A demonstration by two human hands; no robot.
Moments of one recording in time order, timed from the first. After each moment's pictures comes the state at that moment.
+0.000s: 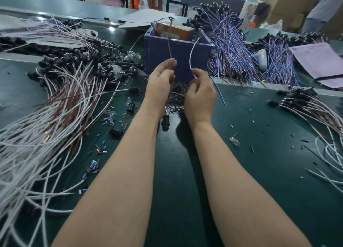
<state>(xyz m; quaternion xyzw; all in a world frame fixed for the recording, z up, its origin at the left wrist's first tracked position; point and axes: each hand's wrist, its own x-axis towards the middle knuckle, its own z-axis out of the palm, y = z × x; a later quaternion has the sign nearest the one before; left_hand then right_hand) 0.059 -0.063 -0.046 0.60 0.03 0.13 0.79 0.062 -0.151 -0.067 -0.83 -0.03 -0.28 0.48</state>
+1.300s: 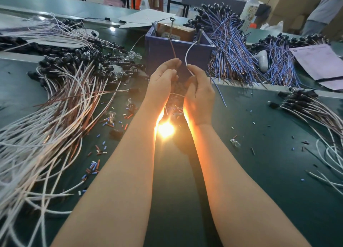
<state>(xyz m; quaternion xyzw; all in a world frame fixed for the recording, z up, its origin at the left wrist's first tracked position) 0.056 -0.061 -0.041 0.63 0.00 0.11 0.77 0.058 -0.148 -0.066 -0.80 -0.09 -0.30 0.51</state>
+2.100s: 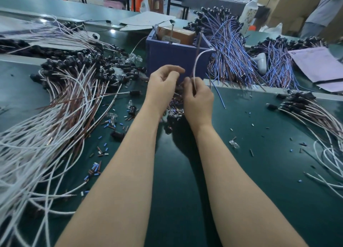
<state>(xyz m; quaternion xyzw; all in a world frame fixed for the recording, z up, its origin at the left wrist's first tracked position) 0.055 -0.059 -0.040 0.70 0.00 0.17 0.70 0.058 -0.151 -0.063 -0.82 -0.07 -0.26 0.50</state>
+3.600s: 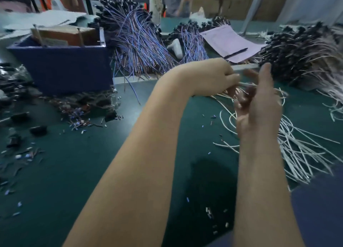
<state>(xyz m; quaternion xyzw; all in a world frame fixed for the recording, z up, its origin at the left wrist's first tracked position) 0.035 -0.284 0.054 0.86 -0.43 -0.08 0.25 -0.034 -0.385 0.002 -0.50 0.19 -0.33 0.78</state>
